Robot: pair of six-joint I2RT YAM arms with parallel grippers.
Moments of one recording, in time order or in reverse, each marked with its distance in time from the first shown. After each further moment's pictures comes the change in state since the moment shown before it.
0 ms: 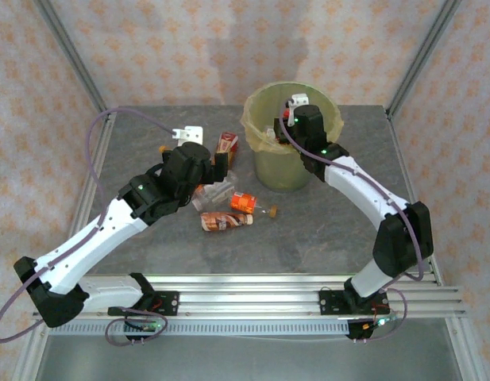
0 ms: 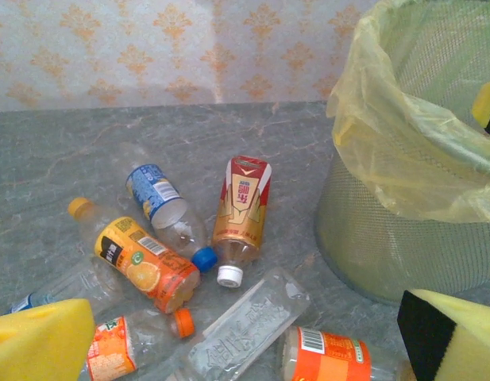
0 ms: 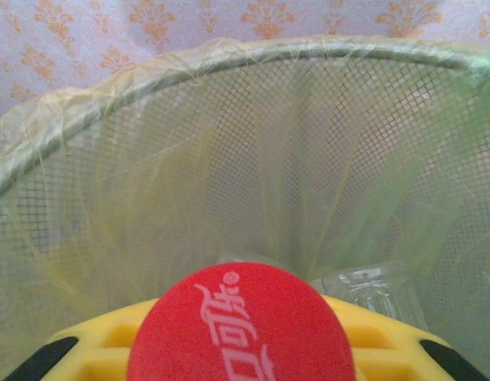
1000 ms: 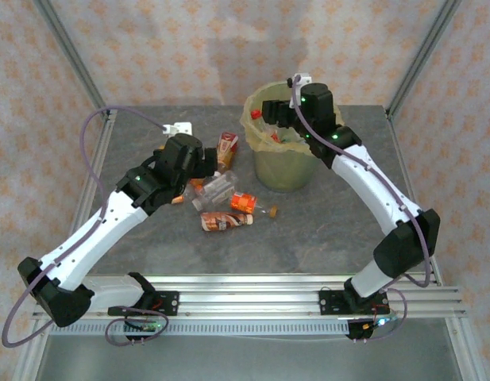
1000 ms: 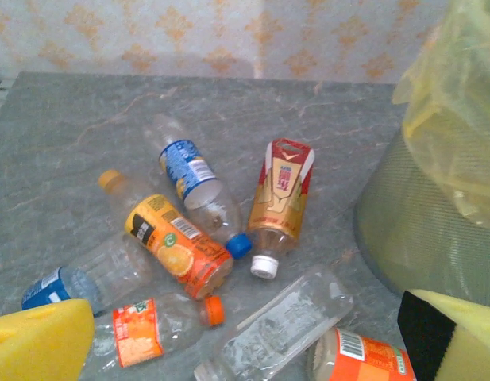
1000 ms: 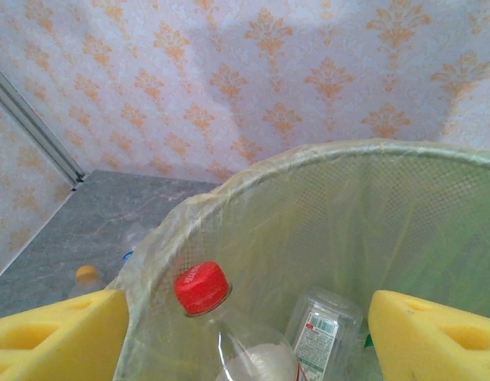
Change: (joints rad) left arm 0.143 0.028 0.000 -0.057 0.076 -0.029; right arm 0.000 -0.027 0.255 -0.225 -0.137 0.082
